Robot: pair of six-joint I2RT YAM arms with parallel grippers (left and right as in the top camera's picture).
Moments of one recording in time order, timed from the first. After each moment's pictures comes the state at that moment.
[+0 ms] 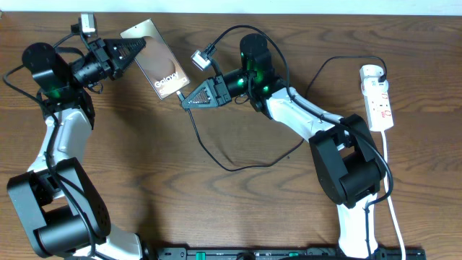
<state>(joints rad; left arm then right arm) 0.33 1.73 1.11 0.68 1.33 -1.22 0.53 2.16 1.50 0.48 -1.47 0.94</state>
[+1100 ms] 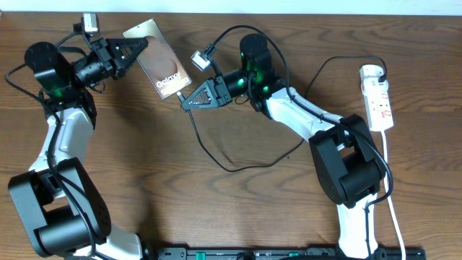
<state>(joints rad) 0.32 1.73 1.11 0.68 1.33 -1.22 0.53 2.16 1.50 0.49 -1.49 0.94</state>
